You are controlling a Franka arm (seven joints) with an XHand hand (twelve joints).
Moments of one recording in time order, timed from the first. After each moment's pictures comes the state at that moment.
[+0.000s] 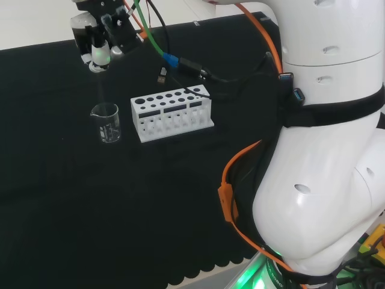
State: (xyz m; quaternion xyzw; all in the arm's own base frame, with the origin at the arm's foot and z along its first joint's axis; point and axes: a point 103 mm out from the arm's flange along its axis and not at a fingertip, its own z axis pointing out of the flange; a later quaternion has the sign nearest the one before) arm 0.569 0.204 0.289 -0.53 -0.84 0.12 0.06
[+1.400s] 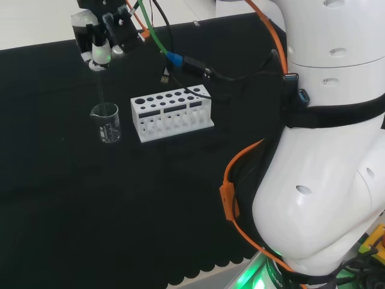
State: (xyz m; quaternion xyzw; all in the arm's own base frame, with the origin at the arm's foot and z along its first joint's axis) arm 0.562 0.204 0.296 -0.53 -0.84 0.11 0.06
